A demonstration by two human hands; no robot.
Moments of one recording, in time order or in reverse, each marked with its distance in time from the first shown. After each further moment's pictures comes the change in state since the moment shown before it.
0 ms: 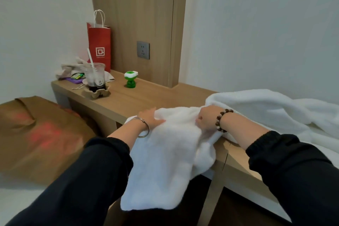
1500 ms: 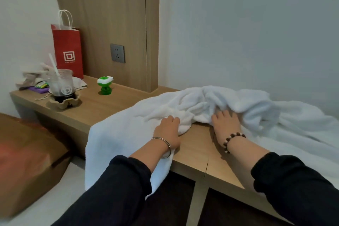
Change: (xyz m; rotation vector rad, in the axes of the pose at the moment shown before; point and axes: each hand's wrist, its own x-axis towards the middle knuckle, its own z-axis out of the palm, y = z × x) left_hand 0.016 0.110 0.080 0.171 0.122 0.318; right_hand -0.025 0.089 0.064 -0.395 0.308 0.392
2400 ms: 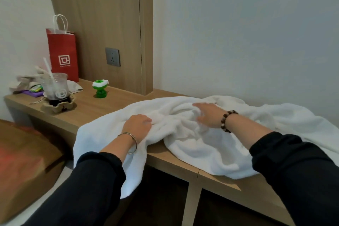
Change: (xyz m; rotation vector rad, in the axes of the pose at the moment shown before) left_hand 0.005 -0.076 -0.025 -0.178 0.094 -0.178; right_hand 0.027 0.024 -0.055 0.592 -0.256 -0.234
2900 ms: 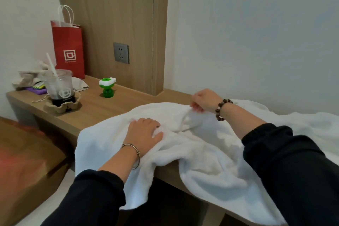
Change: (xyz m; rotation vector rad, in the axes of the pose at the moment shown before) left_hand 0.000 -0.030 0.002 0.165 0.121 0.197; right_hand 0.097 -0.041 -0.009 0.626 0.104 0.094
